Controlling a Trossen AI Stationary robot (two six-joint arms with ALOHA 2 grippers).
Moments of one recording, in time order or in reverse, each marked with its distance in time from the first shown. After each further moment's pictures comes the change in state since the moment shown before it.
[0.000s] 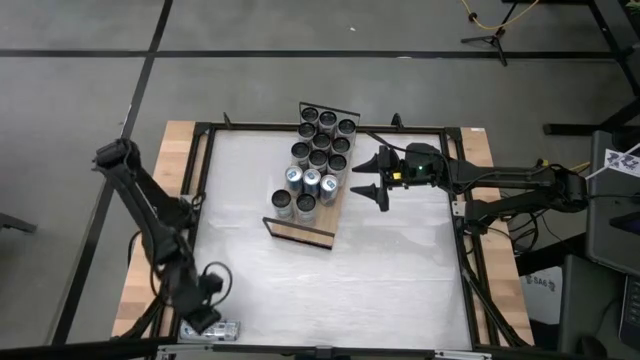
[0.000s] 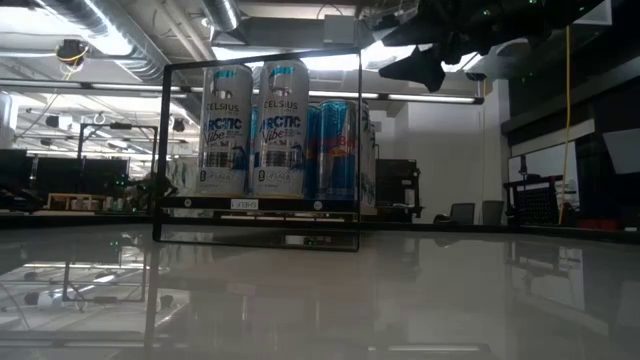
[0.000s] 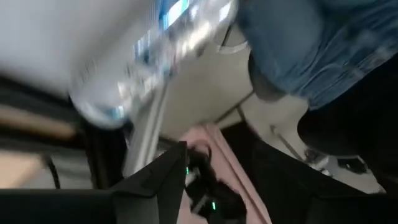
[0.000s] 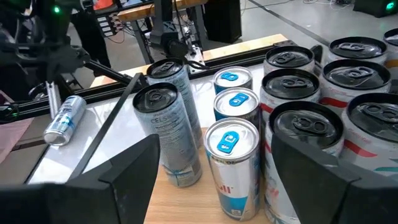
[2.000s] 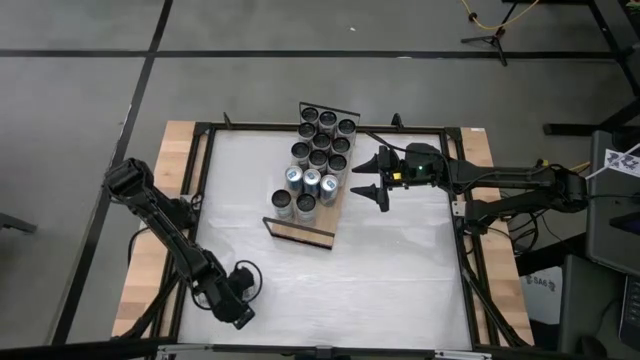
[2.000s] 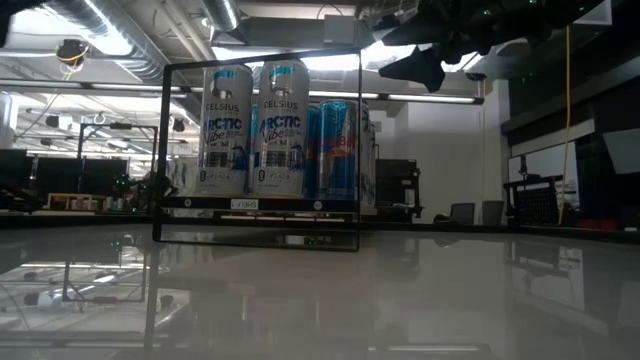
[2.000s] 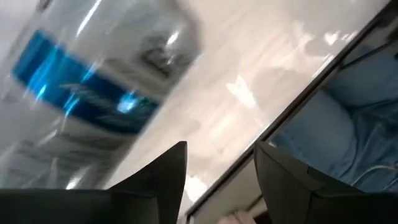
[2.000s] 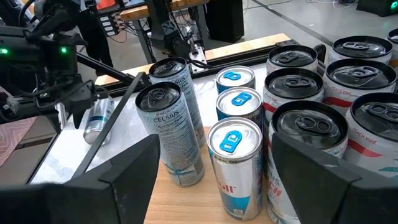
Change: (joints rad) left arm 0.086 0.304 -0.001 0.095 -0.272 0.242; right arm 0.000 0.000 0.000 -0.001 -0.011 0.001
